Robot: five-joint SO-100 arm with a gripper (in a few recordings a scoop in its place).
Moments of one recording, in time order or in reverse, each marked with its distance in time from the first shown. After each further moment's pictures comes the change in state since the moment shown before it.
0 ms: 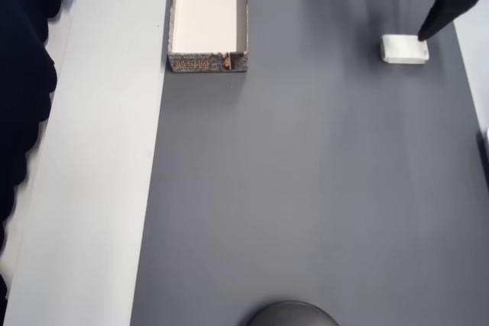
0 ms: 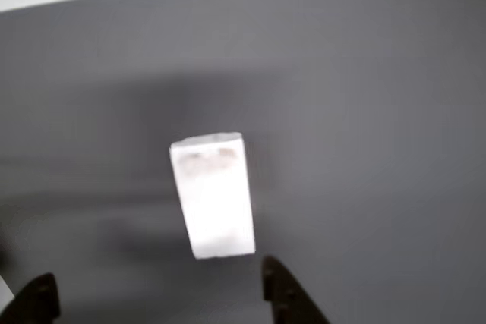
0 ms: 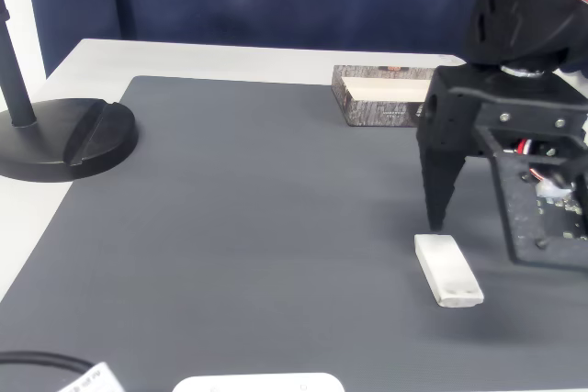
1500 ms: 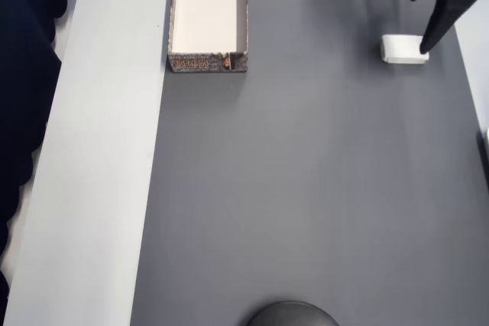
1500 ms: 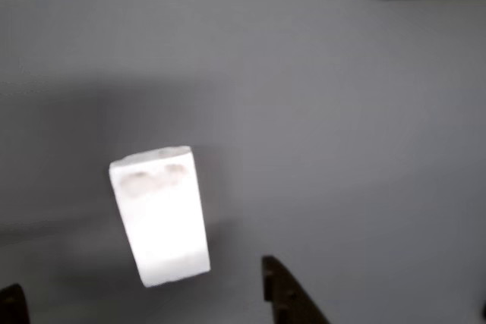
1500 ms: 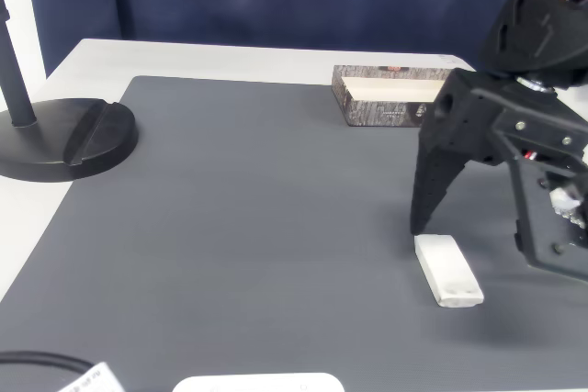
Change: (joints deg) arm 0.0 11.2 13.1 -14.6 1.9
